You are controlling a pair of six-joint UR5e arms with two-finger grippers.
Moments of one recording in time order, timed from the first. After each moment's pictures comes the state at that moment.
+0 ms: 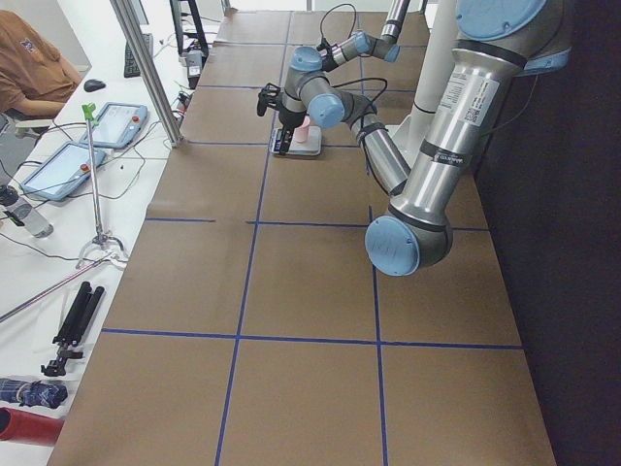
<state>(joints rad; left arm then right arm) -0.84 -1.95 -2.08 -1.53 -1.95 -0.98 0.32 -1.58 1.80 -0.77 0.80 1.30</state>
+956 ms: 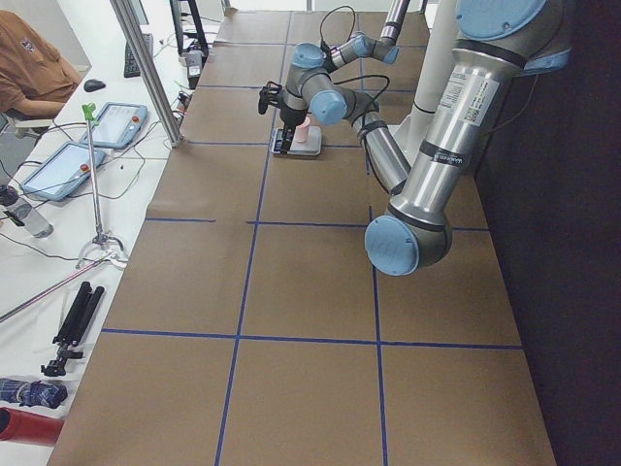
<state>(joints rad) -0.84 -1.96 -2.10 -1.50 -1.95 -0.98 0.32 -1.58 1.76 -0.78 0.80 1.30</state>
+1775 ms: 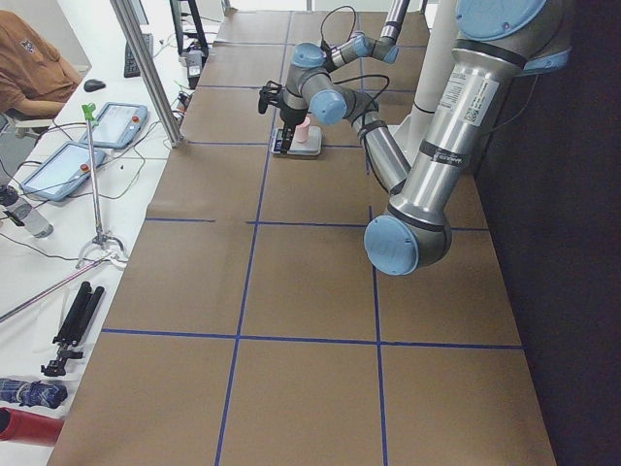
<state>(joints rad) -0.84 -1.96 -2.10 -1.50 -1.95 -0.98 0.32 -1.59 1.75 -0.77 0.79 1.33</state>
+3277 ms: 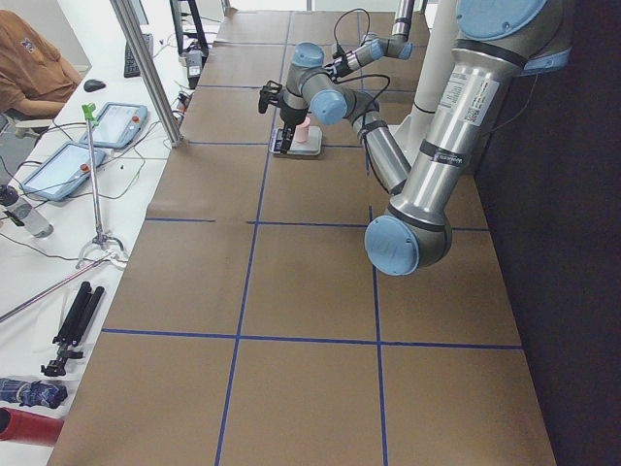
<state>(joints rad) -0.84 -1.96 -2.11 -1.50 -1.95 -0.98 0.15 -1.69 1.81 -0.77 0.66 1.33</state>
